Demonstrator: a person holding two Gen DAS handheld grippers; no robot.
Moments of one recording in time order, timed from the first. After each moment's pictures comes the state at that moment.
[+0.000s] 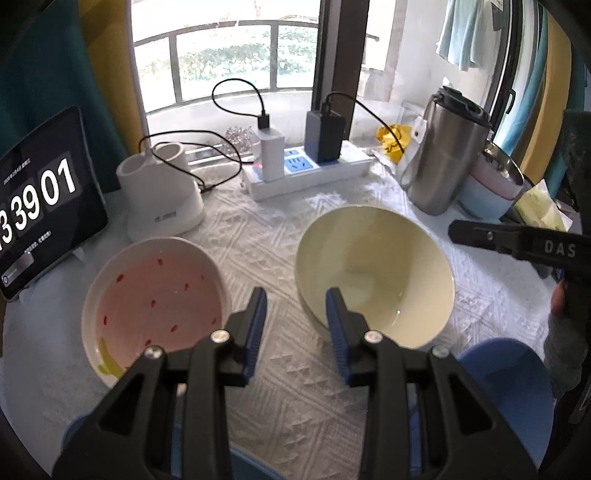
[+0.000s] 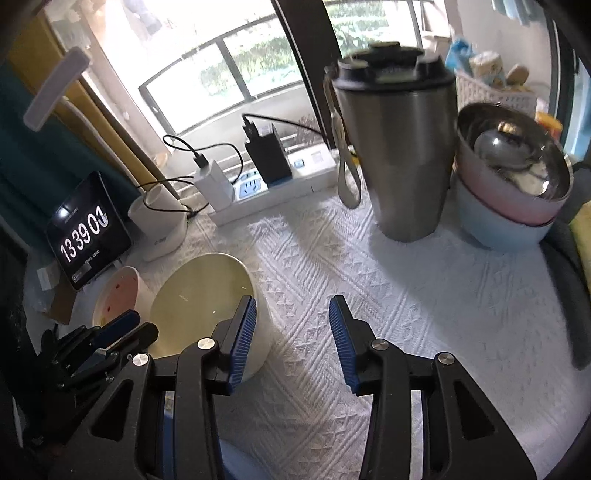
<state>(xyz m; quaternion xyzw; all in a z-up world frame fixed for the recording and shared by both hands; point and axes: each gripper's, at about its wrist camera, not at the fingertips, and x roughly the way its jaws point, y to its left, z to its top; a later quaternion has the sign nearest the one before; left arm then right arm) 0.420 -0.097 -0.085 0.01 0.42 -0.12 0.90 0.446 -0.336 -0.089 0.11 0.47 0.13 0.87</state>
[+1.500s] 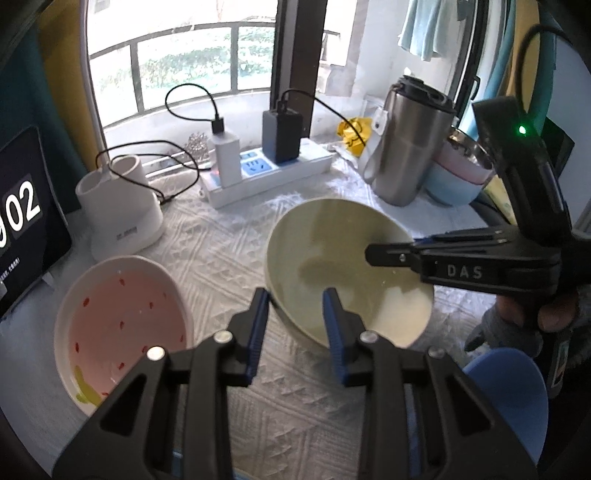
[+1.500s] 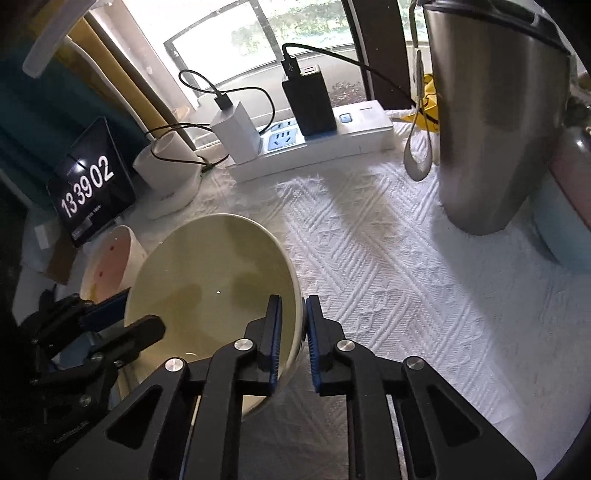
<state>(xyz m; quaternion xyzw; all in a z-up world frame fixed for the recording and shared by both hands) 0.424 -0.109 -0.087 0.03 0.41 -0.19 0.89 0.470 -0.297 -0.122 0.06 0.51 0.19 0.83</state>
